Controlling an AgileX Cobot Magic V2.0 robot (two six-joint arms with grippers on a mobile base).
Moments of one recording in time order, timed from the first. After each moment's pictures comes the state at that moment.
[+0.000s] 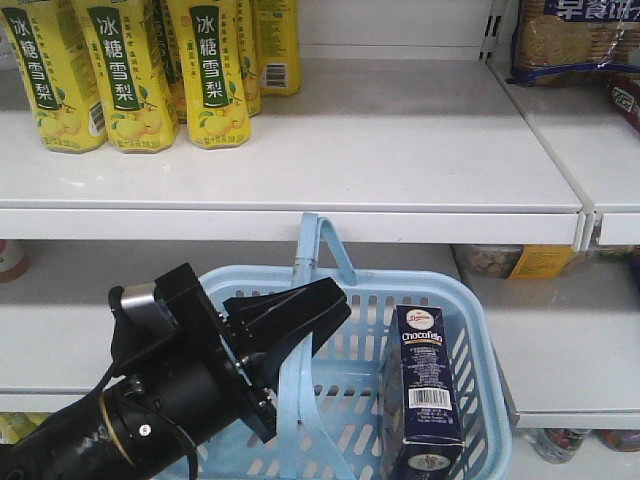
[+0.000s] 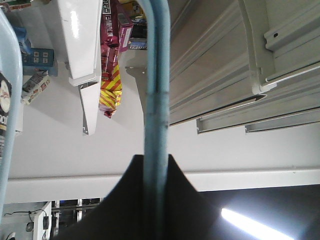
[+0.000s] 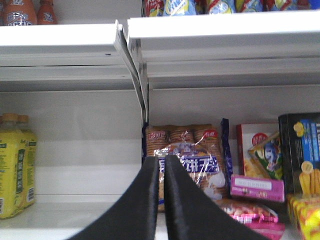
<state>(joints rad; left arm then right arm) -0.85 1.36 -0.45 0.13 -1.03 -1.82 -0.04 0.25 -0.43 -0.08 -0.14 0.11</state>
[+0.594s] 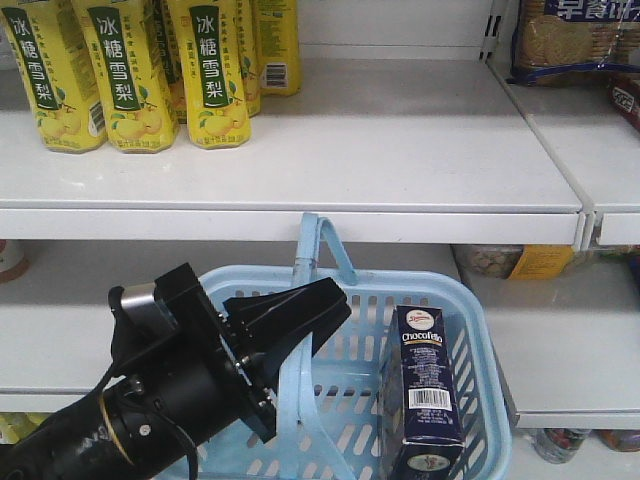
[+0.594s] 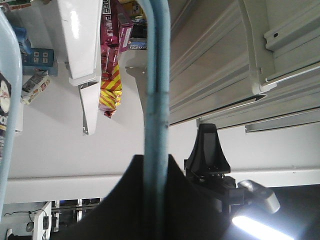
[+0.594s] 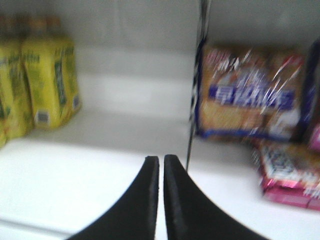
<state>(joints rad) -0.85 1.36 -0.45 0.13 -1.03 -1.82 0.22 0.76 -0.98 -0.13 0.44 0.11</state>
